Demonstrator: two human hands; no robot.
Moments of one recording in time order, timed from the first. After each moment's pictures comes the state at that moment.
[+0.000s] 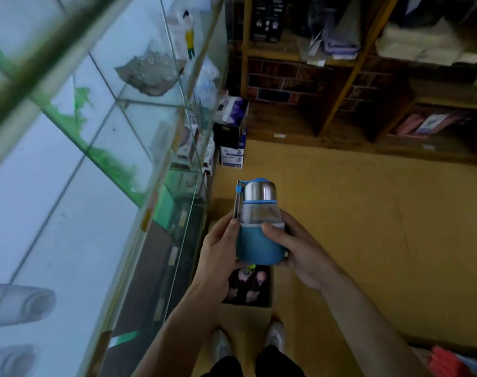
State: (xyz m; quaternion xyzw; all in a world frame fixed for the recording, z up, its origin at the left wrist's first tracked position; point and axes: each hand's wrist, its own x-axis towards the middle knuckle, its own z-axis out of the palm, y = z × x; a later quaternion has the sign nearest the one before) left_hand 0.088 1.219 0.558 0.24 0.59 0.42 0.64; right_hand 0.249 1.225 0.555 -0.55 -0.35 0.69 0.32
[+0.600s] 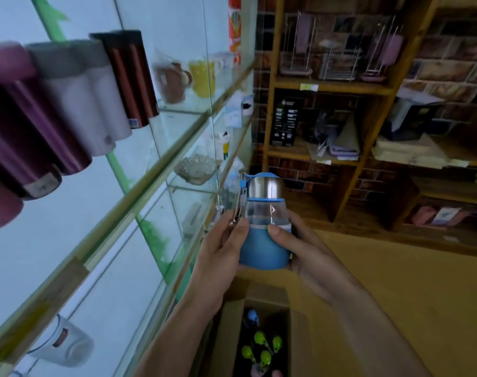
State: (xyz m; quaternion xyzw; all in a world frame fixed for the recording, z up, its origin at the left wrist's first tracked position) left_hand 0.056 1.227 0.702 0.43 0.50 0.55 0.51; right_hand 0.221 1.249 0.703 -0.42 -0.49 0.64 0.42
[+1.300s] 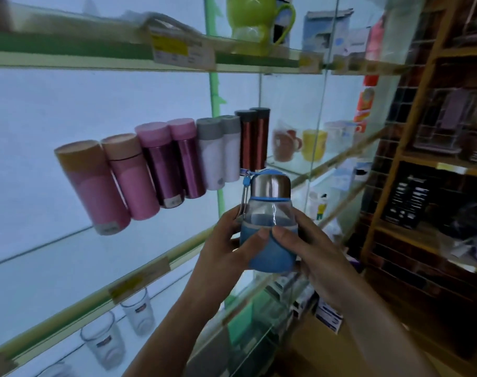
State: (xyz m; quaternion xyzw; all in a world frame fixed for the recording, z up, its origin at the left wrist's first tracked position) left_hand 0.031 1.209 0.791 0.43 0.54 0.66 0.29; right_hand 0.166 1.318 0.792 -0.18 -0.66 0.66 0.32
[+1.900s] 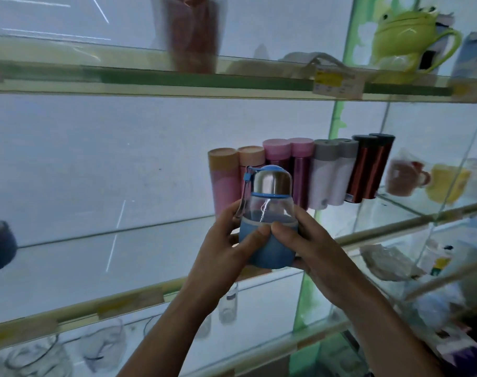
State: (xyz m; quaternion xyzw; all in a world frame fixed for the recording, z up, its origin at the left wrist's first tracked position) left_hand -0.027 1.088 0.822 0.33 0.63 0.70 0.10; right_hand 0.045 1.249 0.822 -0.01 -0.72 0.67 0.18
